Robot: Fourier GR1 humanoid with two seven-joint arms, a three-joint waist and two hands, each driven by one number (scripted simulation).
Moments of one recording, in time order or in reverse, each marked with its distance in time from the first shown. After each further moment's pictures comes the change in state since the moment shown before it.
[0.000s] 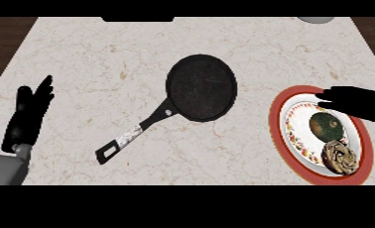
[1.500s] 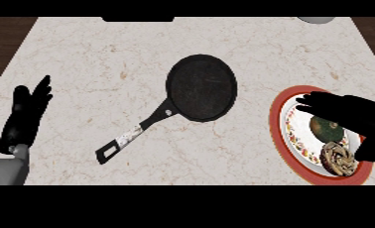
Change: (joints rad) left arm 0.031 -0.117 0.178 -0.071 -0.181 -0.126 0.075; right arm -0.010 0.305 -0.092 0.189 0.469 -0.060 -0.086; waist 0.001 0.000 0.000
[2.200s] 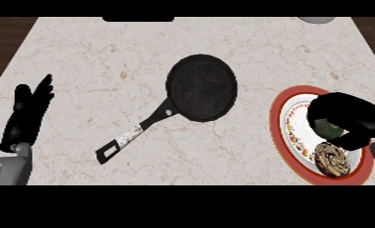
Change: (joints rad) left arm -0.009 -0.049 0.055 -0.006 -0.053 -0.041 0.011; right arm -0.051 0.094 -0.034 0.142 0.160 -0.182 -0.078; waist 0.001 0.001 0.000
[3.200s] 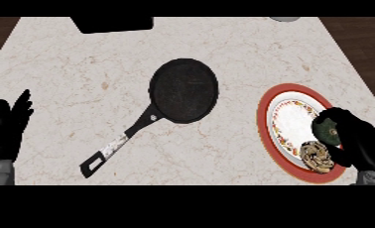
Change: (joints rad) left arm 0.092 0.014 0.085 0.014 -0.007 0.014 -0.033; right arm 0.306 0.382 -0.299 -0.347 -0.022 -0.103 0.813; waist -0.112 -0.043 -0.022
